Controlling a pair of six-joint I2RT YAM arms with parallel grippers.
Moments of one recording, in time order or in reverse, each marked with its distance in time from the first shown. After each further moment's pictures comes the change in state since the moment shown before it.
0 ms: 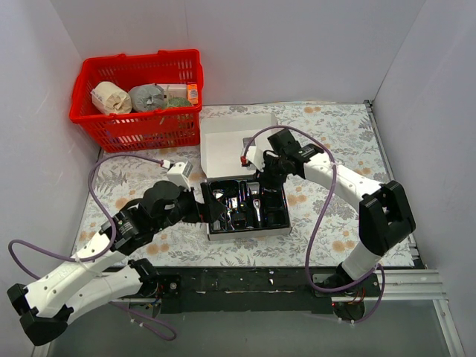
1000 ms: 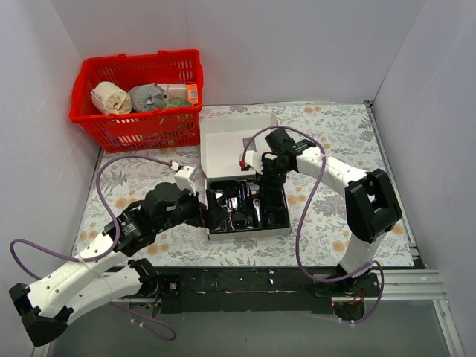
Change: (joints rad) left arm 0.000 -0.017 -0.060 0.079 0.118 0.097; right arm -0.038 0.132 0.072 -0.098 -0.094 -0.132
